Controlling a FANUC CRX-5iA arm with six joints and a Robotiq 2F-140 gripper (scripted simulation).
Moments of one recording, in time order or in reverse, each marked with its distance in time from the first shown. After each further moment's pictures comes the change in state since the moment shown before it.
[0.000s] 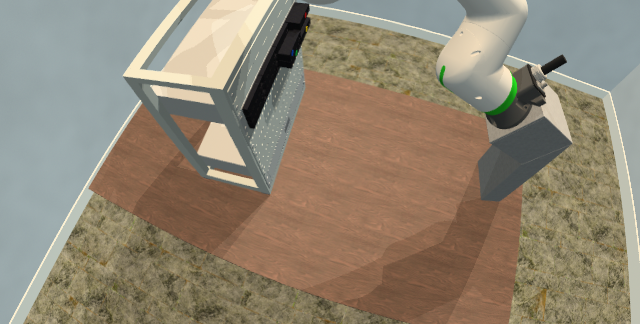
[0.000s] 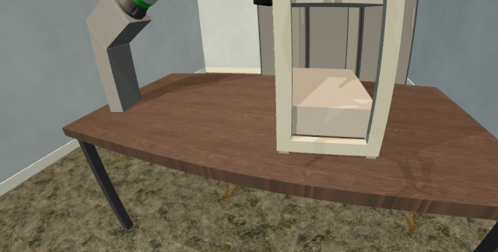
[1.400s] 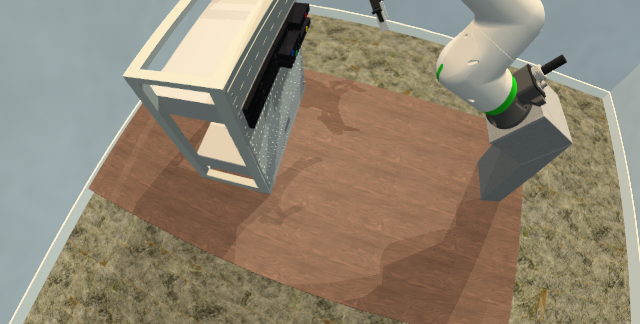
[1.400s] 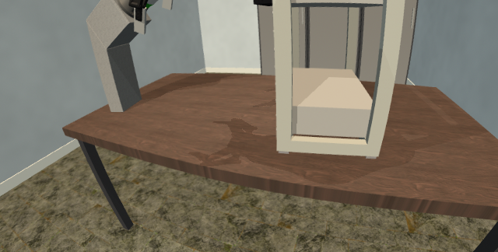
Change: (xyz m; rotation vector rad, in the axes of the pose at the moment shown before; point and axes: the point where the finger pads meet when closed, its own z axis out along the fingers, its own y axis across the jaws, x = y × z) arm 0.012 0.302 0.101 -0.814 -0.289 0.483
